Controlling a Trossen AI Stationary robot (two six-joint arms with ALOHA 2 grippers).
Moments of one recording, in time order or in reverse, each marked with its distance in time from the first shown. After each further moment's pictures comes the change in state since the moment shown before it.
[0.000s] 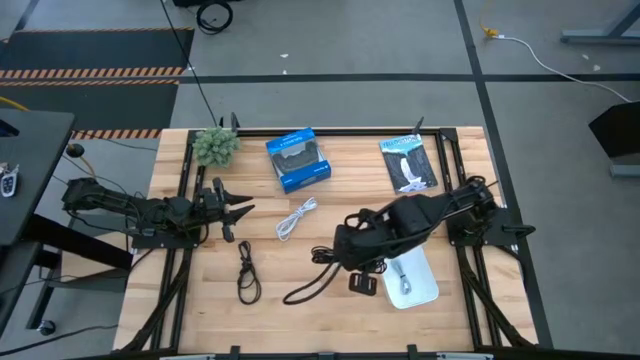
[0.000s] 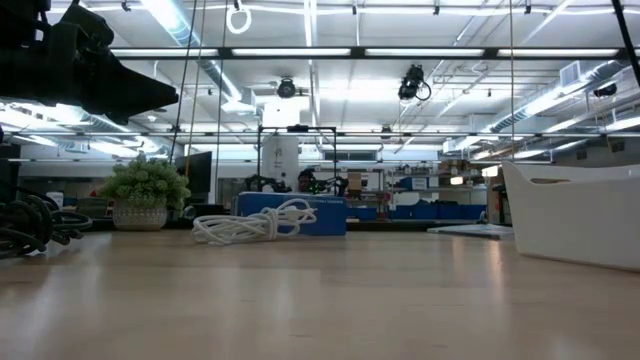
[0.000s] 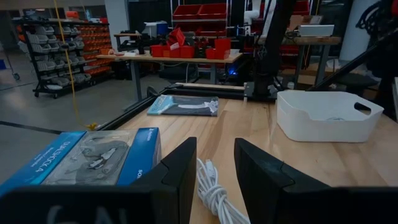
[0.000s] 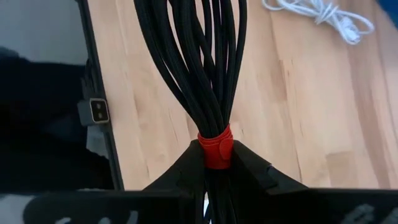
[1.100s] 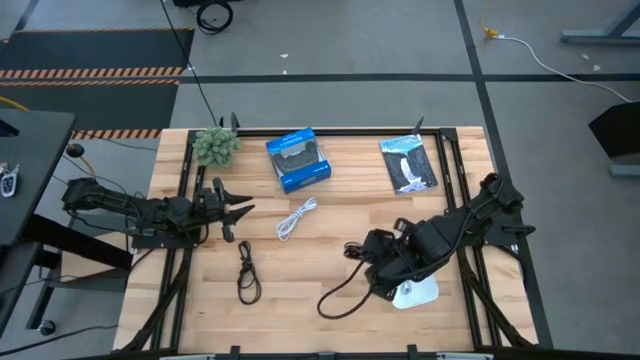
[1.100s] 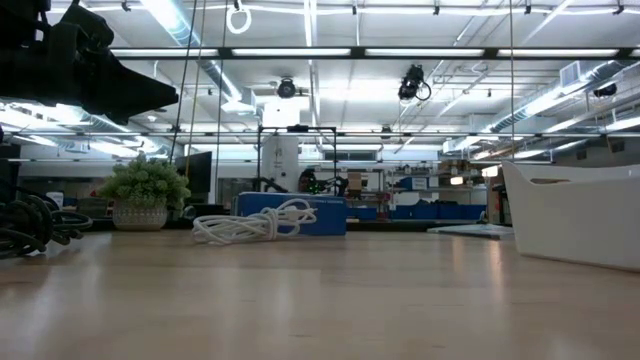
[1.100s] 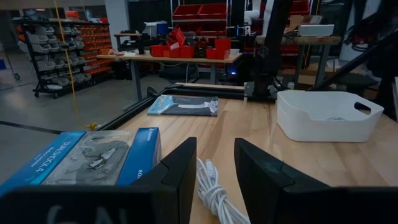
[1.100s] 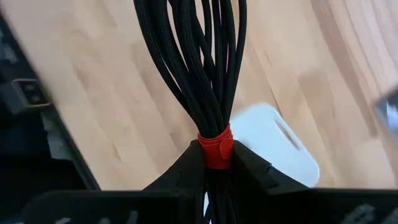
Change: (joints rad) left arm 0.000 0.000 0.000 -0.001 0.000 0.000; right arm 0.139 -0.182 -0.410 0.002 0.119 0.385
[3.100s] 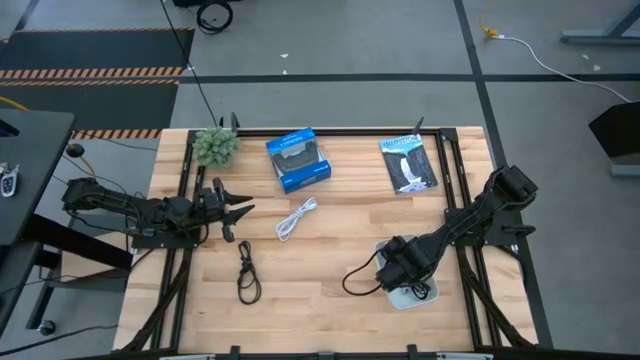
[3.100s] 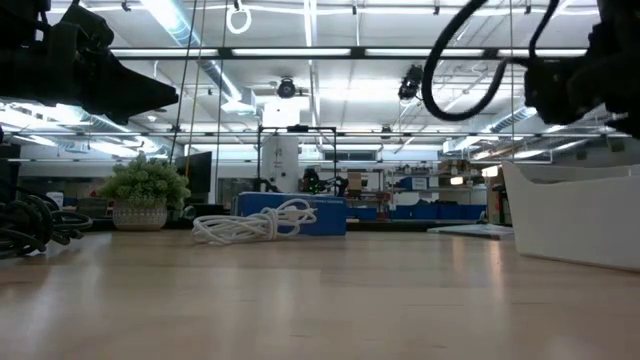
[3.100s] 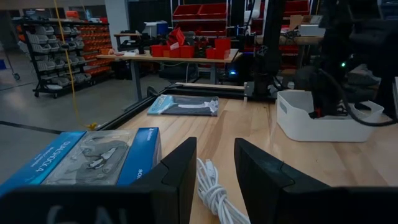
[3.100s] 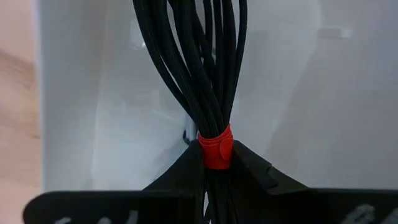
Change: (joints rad) left arm 0.000 0.000 0.000 -0.001 0.000 0.000; right arm 0.000 -0.140 -0.926 0.593 -0.277 0.618
